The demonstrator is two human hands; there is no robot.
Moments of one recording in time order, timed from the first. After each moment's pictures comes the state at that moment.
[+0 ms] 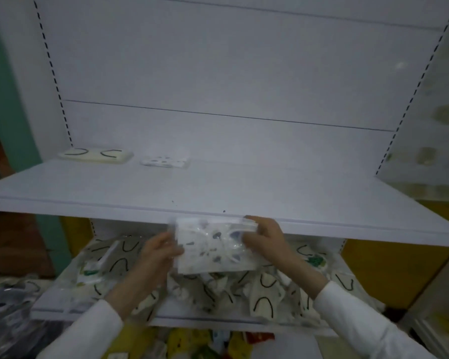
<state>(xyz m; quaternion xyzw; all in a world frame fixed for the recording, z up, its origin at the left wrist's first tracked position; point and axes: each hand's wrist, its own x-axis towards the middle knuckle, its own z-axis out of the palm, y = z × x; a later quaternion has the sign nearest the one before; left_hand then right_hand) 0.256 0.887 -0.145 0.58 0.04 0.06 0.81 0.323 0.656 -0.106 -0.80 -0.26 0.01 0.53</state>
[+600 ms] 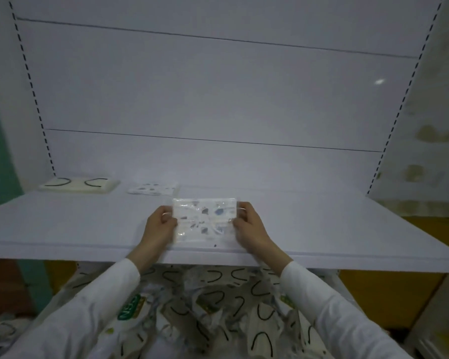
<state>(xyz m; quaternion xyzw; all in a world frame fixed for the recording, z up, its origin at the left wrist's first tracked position) 0.386 0.899 -0.092 0.74 0.10 0.21 0.63 0.433 0.688 -0.093 -0.79 -0.15 -0.04 0.59</state>
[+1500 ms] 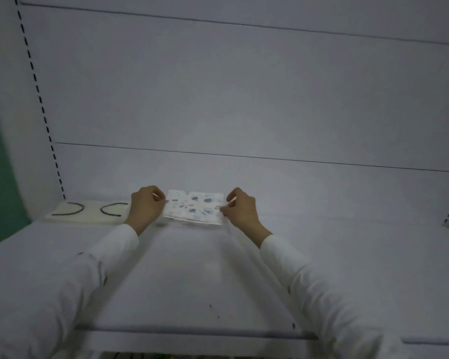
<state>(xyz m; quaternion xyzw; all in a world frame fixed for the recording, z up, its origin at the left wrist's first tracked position) 0.547 1.085 -0.045 0.88 0.14 0.27 0.37 0.602 0.868 -0.055 -0.89 -0.12 -0.10 0.44</state>
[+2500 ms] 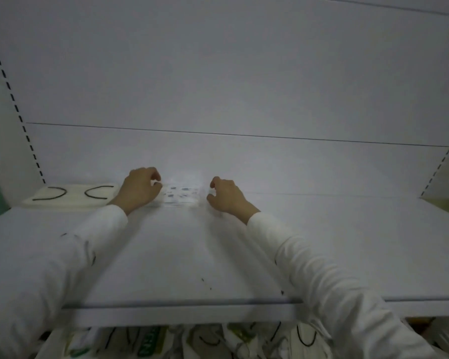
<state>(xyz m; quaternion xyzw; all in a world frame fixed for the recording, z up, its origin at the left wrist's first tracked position) 0.553 1.088 -0.048 0.95 0.03 0.23 0.23 0.599 0.870 -0.060 -0.96 -0.21 -0.06 0.20</state>
